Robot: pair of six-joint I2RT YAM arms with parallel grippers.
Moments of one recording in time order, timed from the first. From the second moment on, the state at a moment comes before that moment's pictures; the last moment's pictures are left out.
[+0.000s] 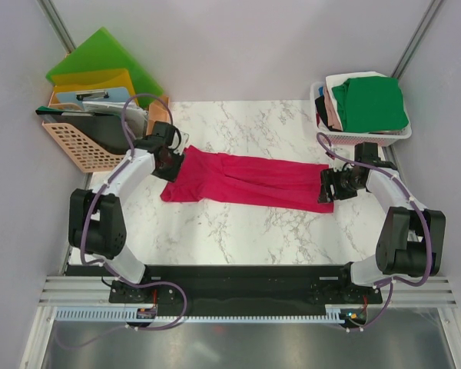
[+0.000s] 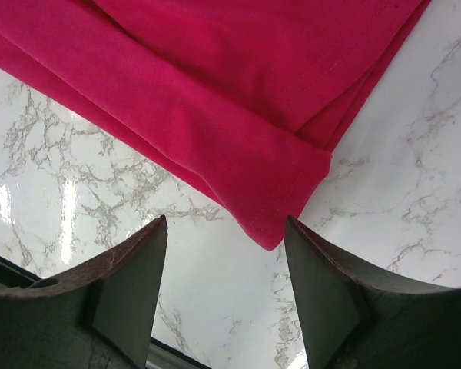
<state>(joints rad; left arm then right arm) -0.23 1.63 1.24 -0.73 -0.11 0.18 -0.13 1.47 0.95 -0.70 -0.43 -0.32</state>
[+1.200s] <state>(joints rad) -0.20 1.91 1.32 -0.73 -0.10 0.18 -0.13 1.47 0.95 -0.70 -0.43 -0.32</state>
